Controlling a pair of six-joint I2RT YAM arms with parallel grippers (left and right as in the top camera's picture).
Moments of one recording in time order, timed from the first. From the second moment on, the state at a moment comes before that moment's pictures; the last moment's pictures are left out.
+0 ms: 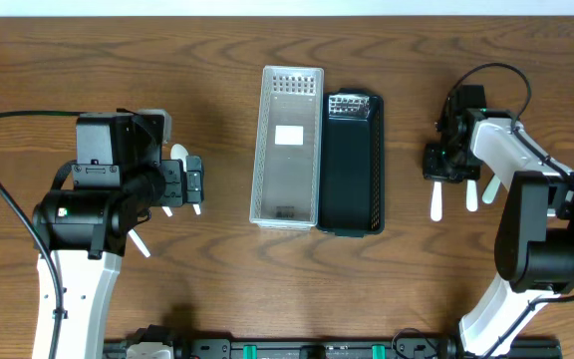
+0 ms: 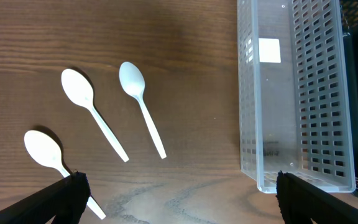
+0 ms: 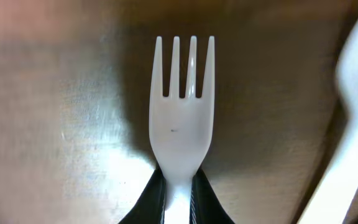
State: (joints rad) left arm -0.04 1.13 1.20 -1.05 0.12 -0.04; right arm -0.03 1.96 1.24 -0.82 0.00 0.13
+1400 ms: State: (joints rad) left arm -0.04 1.13 1.20 -1.05 0.12 -0.04; right arm 0.40 2.08 1.60 -0.99 -0.06 0.28
